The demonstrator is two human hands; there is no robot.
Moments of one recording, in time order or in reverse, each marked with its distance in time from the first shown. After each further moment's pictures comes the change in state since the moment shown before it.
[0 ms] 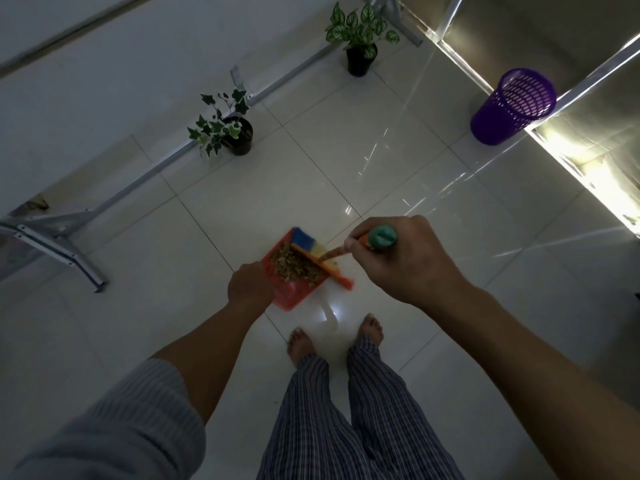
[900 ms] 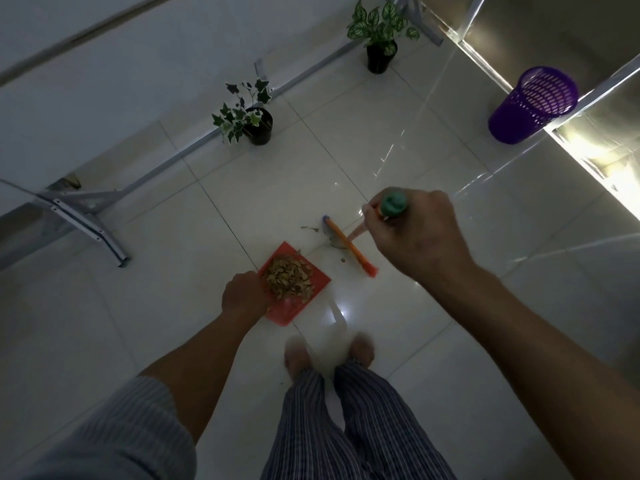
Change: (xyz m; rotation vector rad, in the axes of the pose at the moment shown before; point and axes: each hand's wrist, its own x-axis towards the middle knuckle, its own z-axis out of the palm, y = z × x) left_hand -0.076 -0.048 0.016 -0.004 -0.053 -0.111; right_hand -0.041 -0.011 0.006 -0.050 0.207 -0.069
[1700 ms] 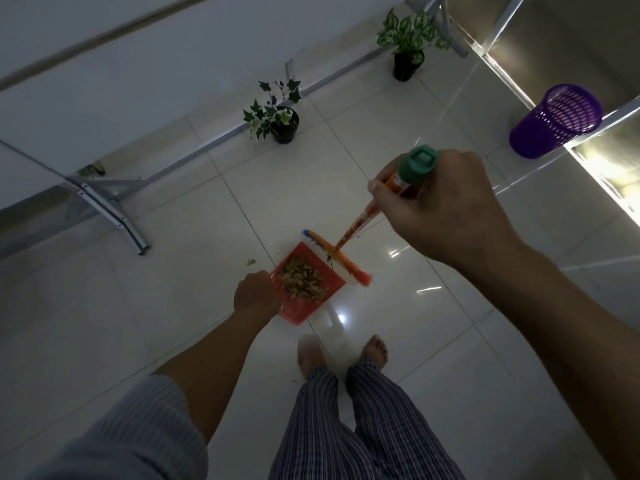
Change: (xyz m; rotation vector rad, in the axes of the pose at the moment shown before) left_hand 0.011 -0.065 -0.006 -0.021 0.014 -0.006; right_hand 0.013 -0.097 0.004 -0.016 -0.126 -0.043
